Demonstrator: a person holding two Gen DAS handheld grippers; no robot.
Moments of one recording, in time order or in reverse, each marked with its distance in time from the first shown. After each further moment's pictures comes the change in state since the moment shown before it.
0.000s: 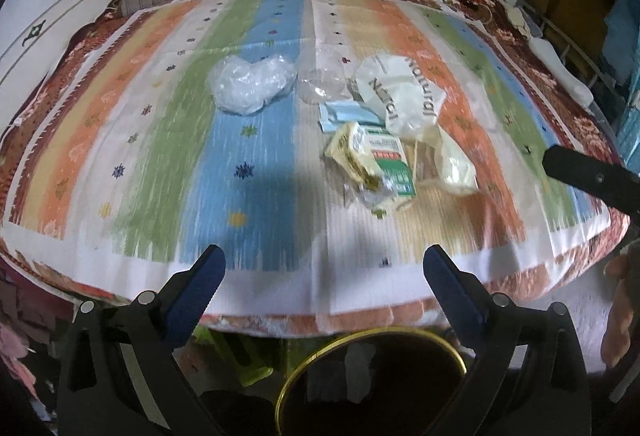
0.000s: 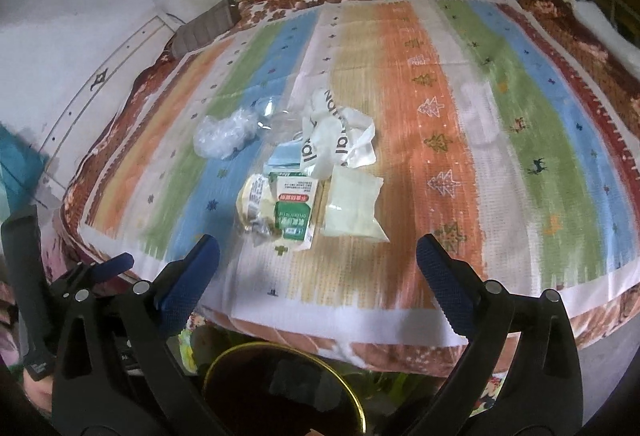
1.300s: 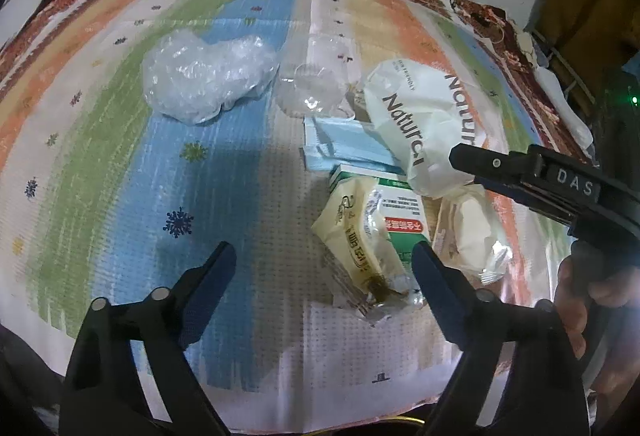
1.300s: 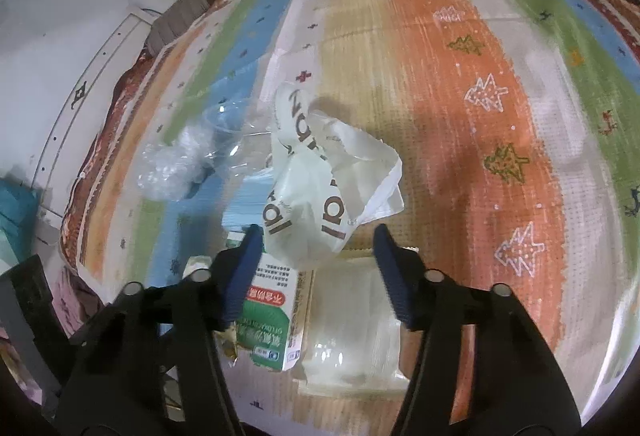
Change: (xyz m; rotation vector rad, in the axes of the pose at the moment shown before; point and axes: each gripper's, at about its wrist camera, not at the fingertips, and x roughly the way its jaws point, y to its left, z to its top) left arm 0.103 0.011 0.050 -0.111 0.035 -0.137; right arm 0.154 -0.031 0.068 0.098 0.128 0.066
